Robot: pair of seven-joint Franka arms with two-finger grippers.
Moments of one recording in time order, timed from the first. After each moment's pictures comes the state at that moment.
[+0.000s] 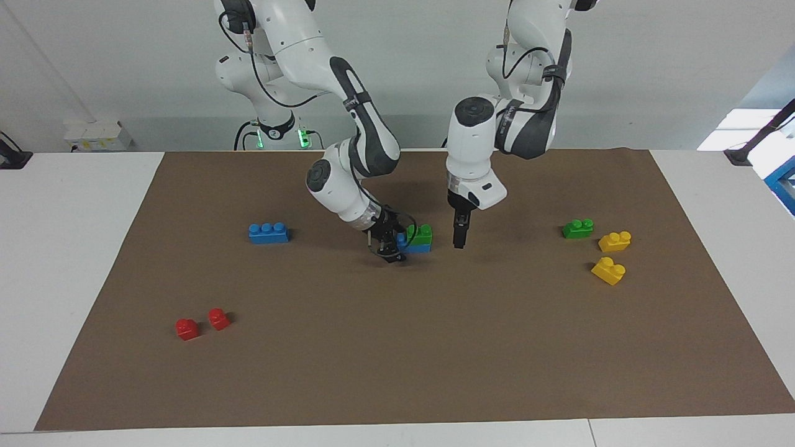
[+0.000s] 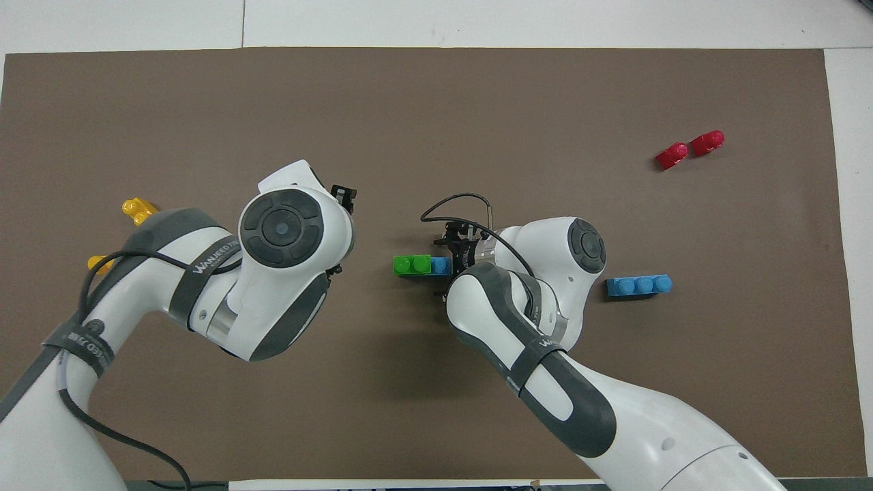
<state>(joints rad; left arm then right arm) -0.25 0.12 -0.28 -1.98 0.19 2.18 -1.83 0.61 0.39 -0.06 -2.04 0.95 2.52 1.39</state>
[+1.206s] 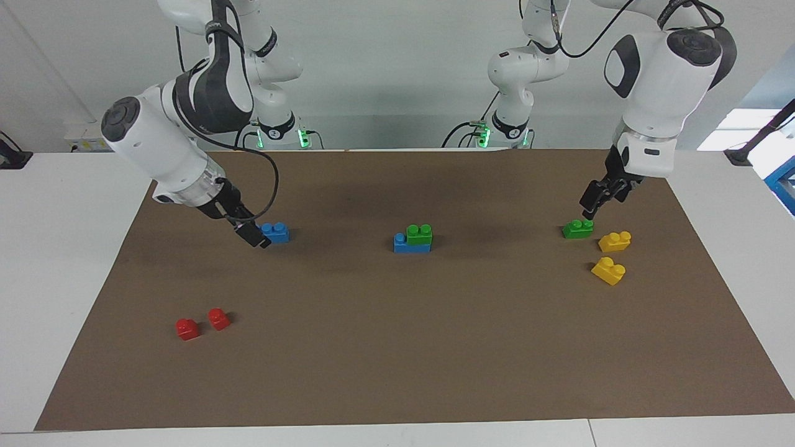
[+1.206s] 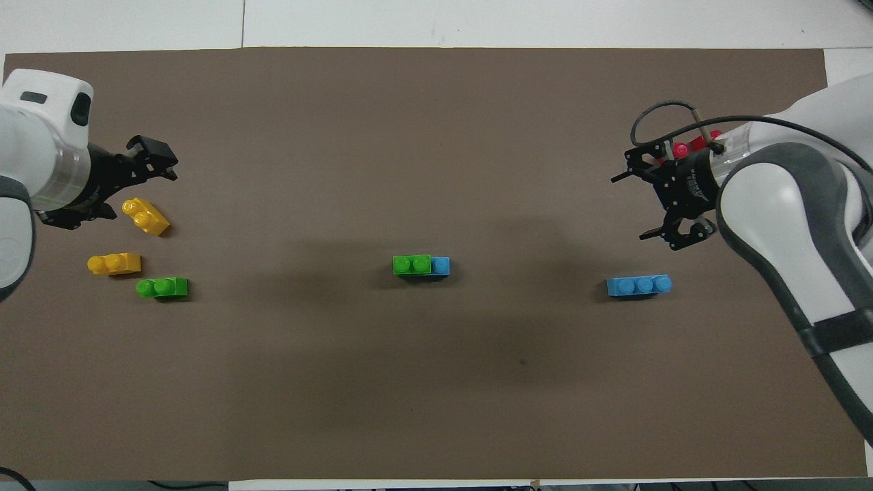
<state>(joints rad) 0.17 0.01 -0.27 -1.73 0.06 1.82 -0.44 0.09 0.12 -0.07 -1.76 0.26 1.85 0.78</state>
